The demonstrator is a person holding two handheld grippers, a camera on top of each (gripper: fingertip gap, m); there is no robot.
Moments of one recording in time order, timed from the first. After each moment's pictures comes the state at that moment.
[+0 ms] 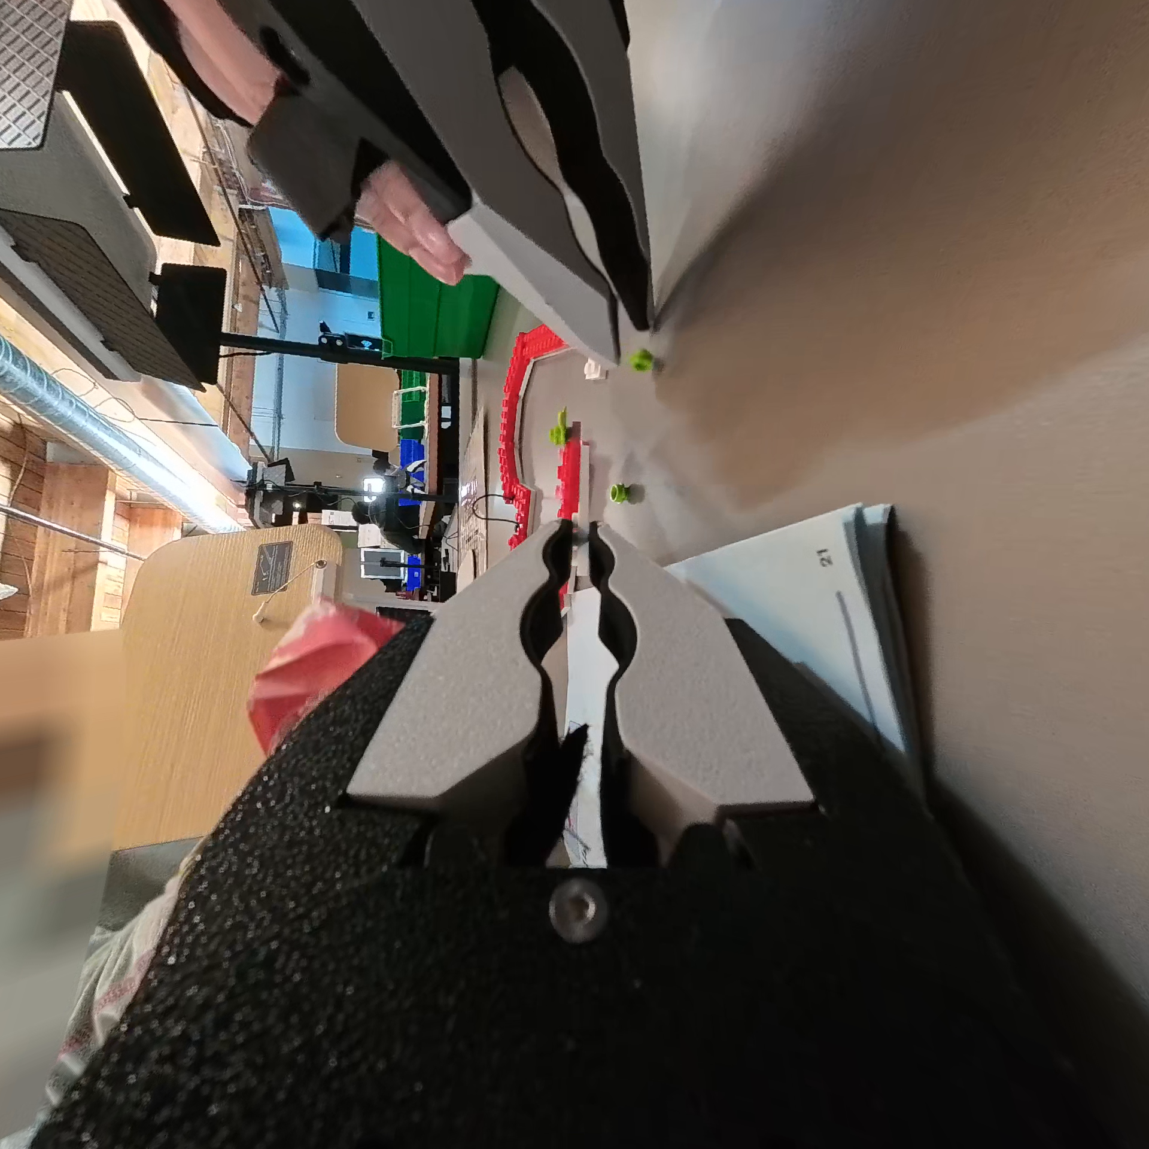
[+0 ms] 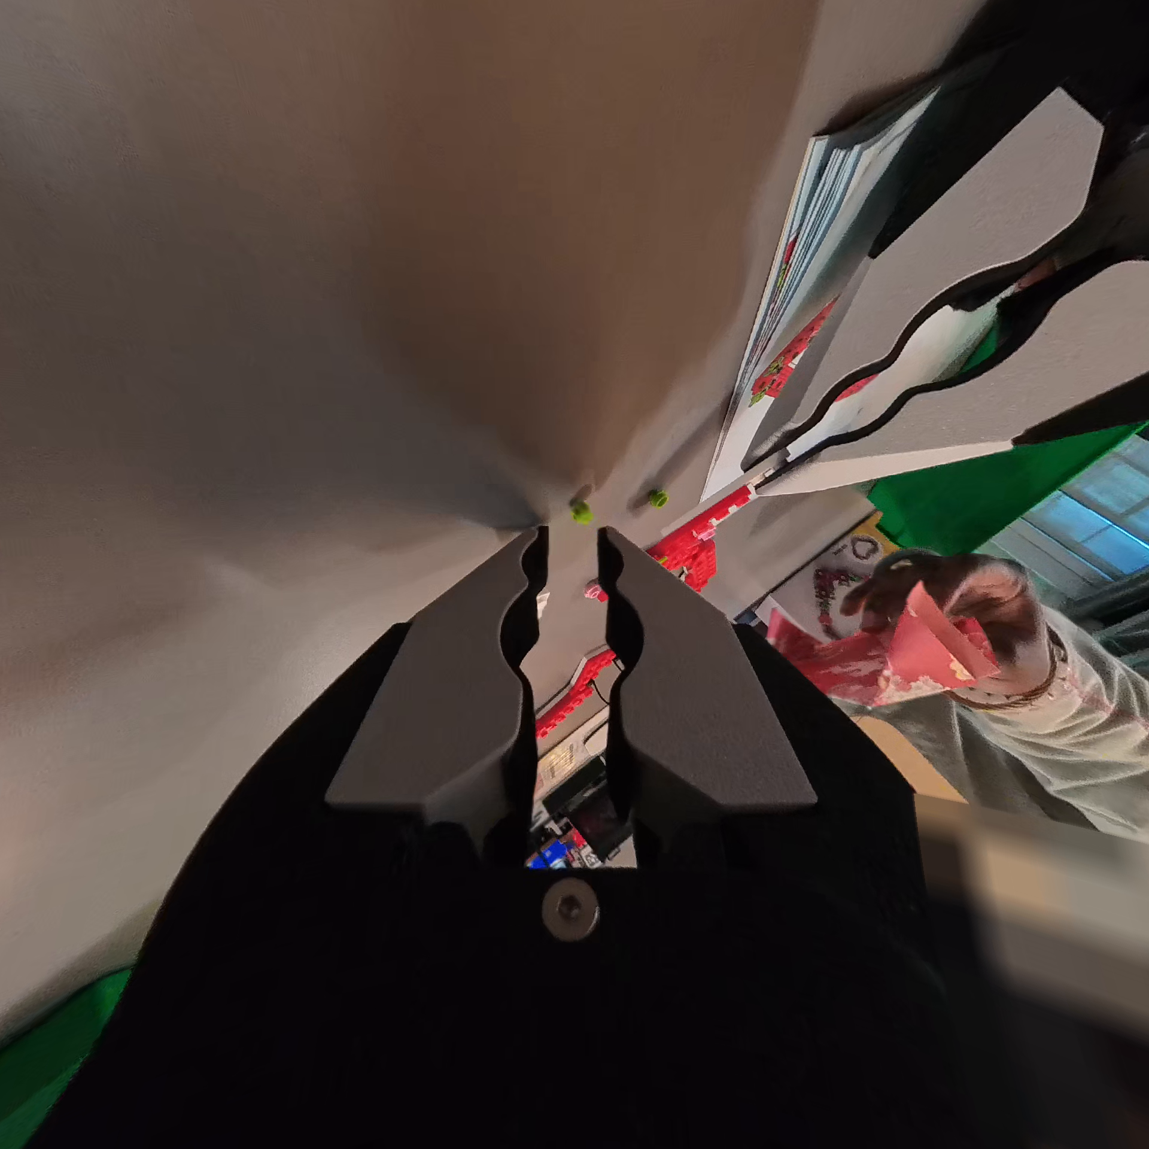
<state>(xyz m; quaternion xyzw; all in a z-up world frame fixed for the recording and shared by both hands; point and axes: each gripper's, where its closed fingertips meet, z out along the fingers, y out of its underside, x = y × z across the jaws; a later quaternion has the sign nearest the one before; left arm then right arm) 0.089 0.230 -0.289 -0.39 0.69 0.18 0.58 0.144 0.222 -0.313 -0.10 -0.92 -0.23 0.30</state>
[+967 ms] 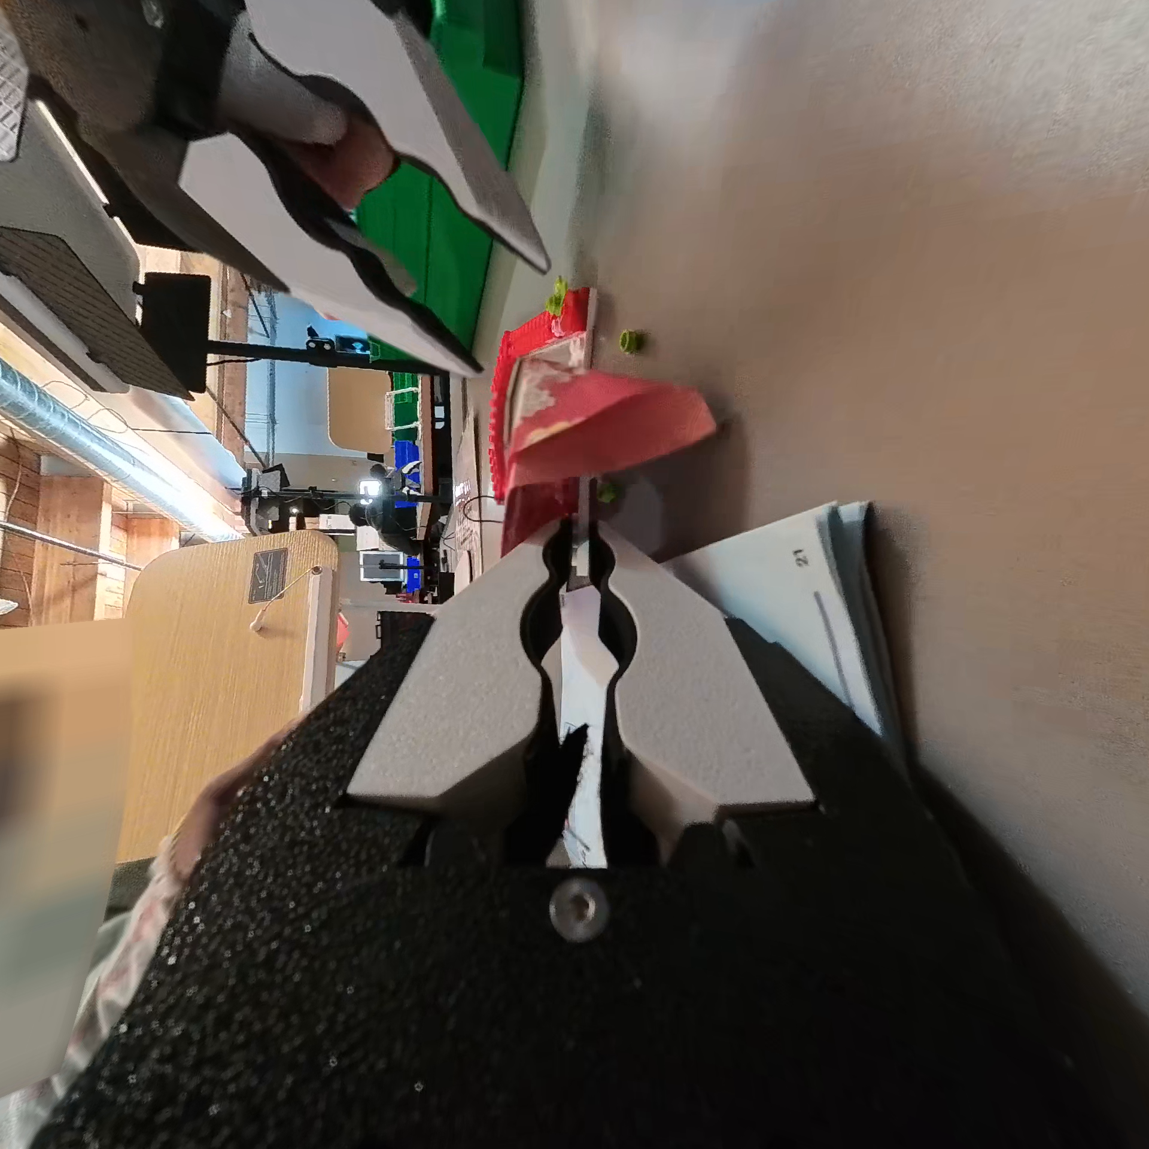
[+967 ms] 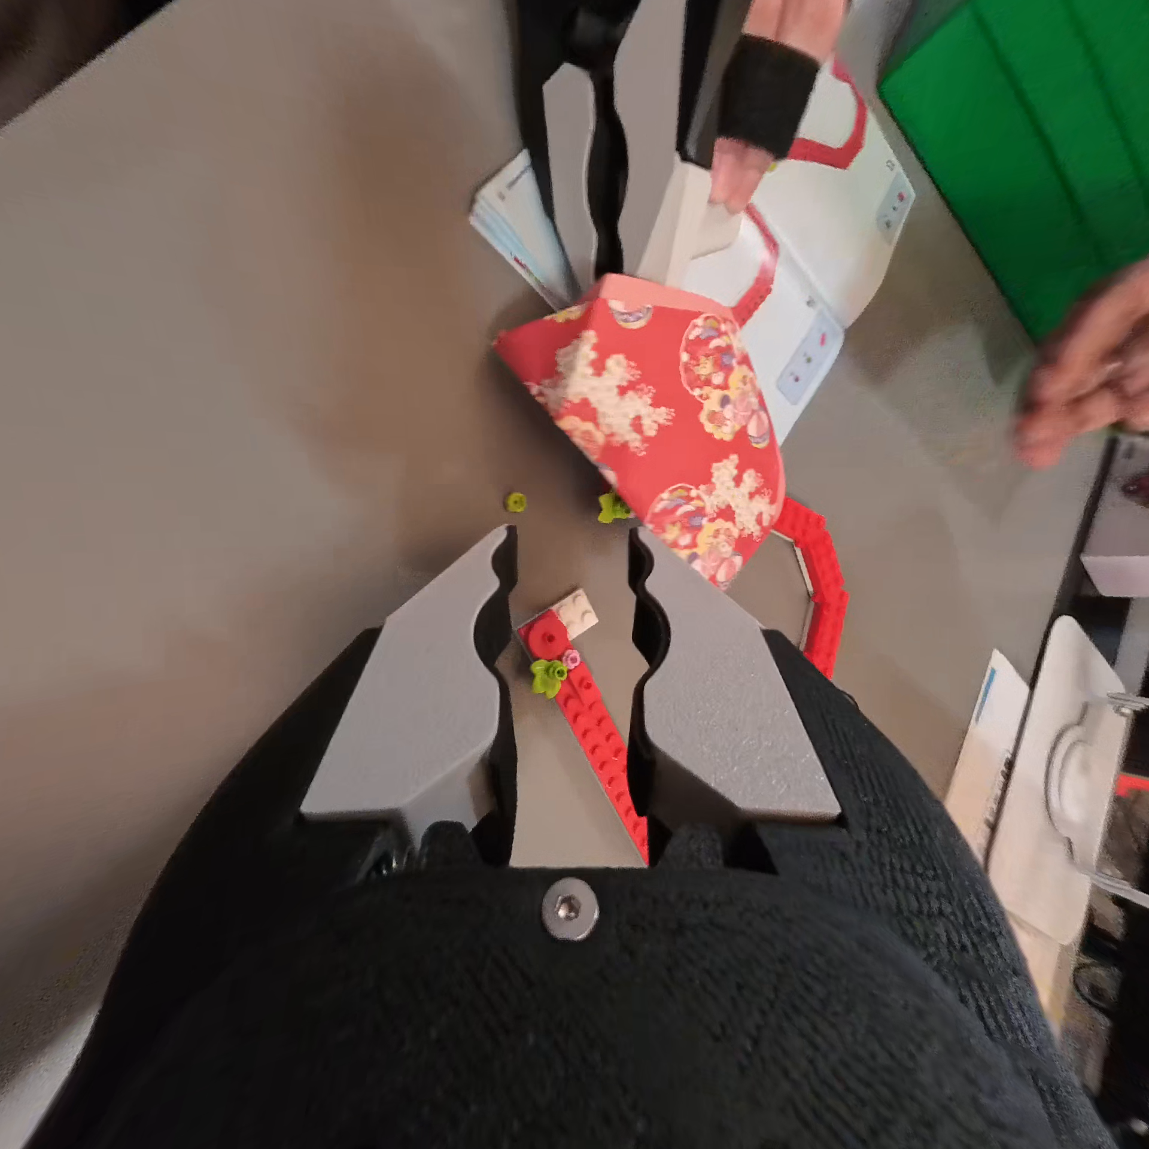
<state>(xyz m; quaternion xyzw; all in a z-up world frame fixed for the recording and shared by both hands) 0.090 0.230 -0.295 -0.39 0.70 0.19 0.57 0.152 0.227 -0.278 -0.38 -0.86 0.15 0.32</state>
